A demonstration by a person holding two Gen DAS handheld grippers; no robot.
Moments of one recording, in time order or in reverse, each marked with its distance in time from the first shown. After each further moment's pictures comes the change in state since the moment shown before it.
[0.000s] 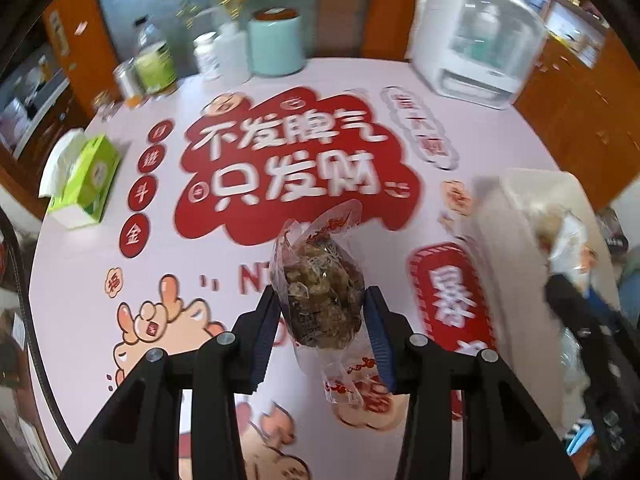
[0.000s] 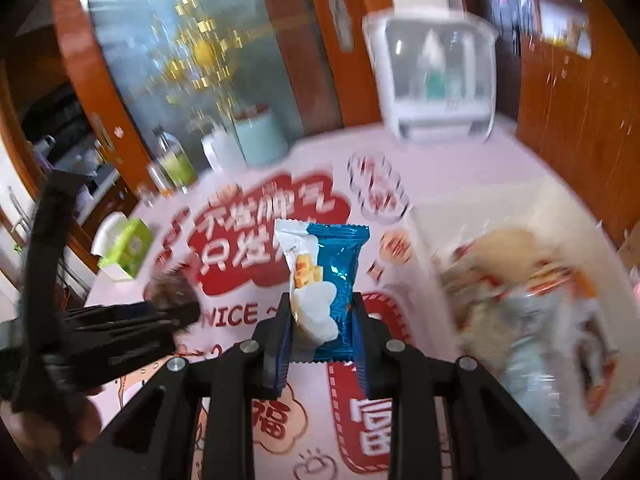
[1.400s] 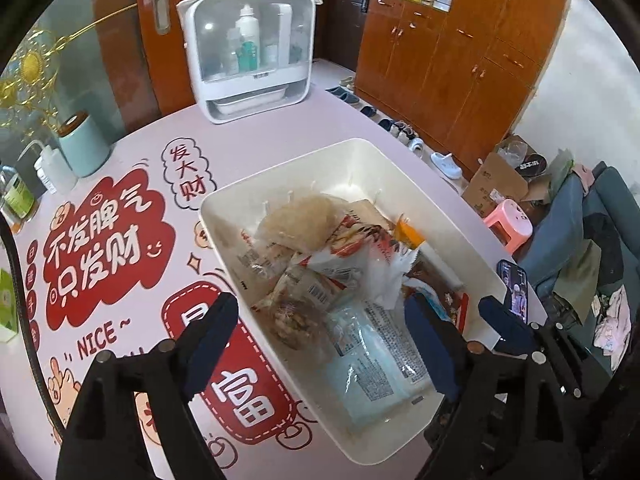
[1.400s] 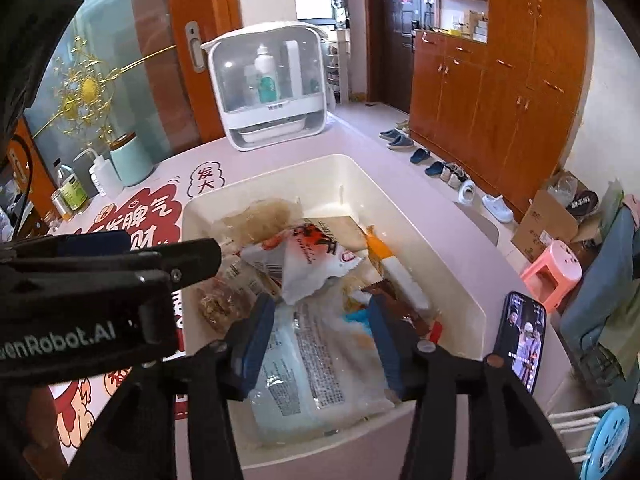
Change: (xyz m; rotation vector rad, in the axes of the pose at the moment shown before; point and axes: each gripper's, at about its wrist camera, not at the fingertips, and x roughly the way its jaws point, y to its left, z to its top) left arm -0.044 -0.251 -0.009 0.334 -0.060 -0.239; right arm -0.074 -0.149 -0.037 0.117 0.010 -0.336
